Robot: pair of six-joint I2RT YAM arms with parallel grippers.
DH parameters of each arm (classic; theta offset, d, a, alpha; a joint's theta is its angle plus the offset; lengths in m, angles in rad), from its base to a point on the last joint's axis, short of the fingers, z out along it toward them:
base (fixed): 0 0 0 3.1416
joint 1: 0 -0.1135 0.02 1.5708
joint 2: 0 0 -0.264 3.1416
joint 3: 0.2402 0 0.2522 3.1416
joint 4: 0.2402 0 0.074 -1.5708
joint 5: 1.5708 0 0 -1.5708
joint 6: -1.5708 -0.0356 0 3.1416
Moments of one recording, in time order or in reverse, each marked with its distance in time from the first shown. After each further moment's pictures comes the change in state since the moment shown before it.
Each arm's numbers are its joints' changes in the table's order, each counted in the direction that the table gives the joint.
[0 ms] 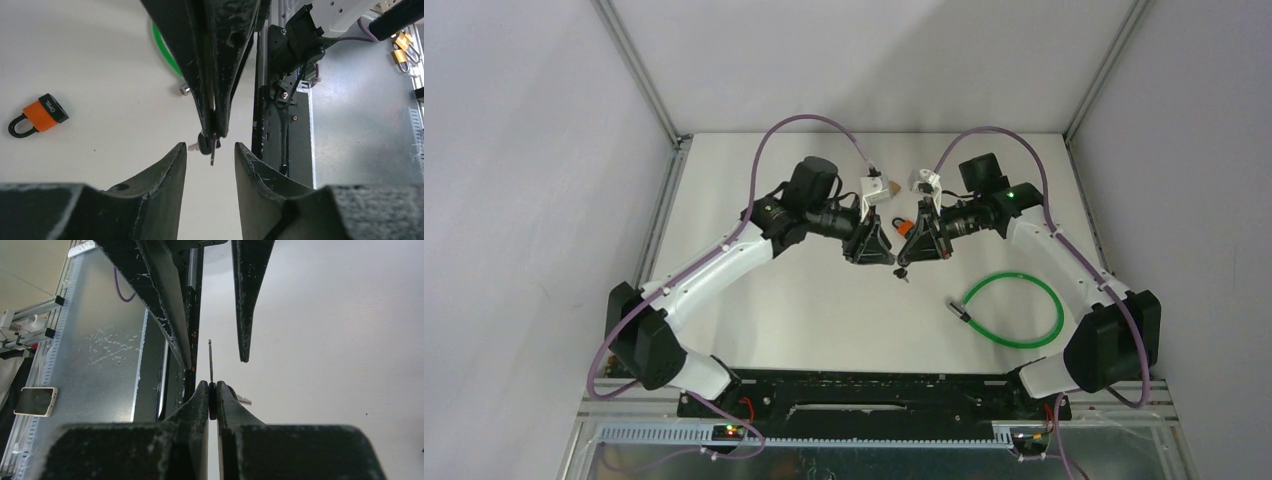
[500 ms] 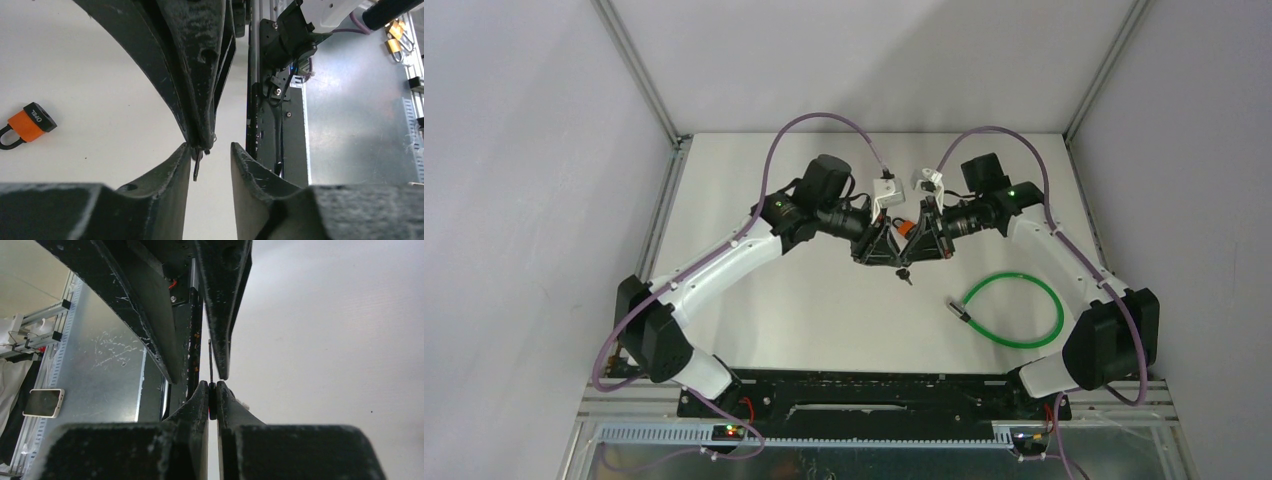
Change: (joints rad) left arm 0.048 0.052 0.084 0.058 -0.002 -0.023; right arm 0.014 0.011 0.000 0.015 -0.017 0.003
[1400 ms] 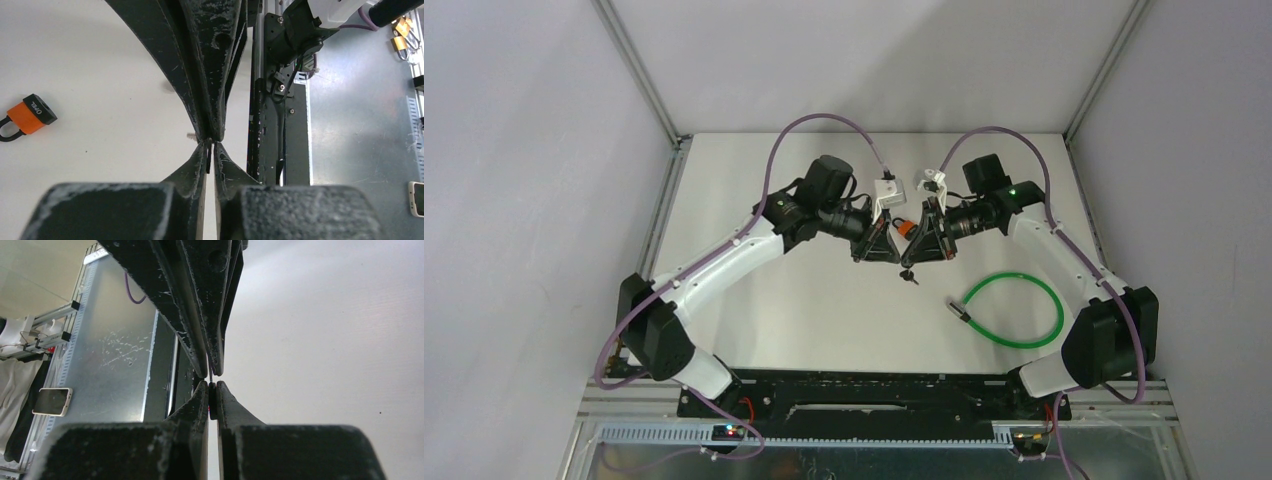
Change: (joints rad) left arm 0.001 0.012 0.006 0.030 -0.018 -0.011; right arm 0.020 0.008 0.000 0.040 -0.035 0.032
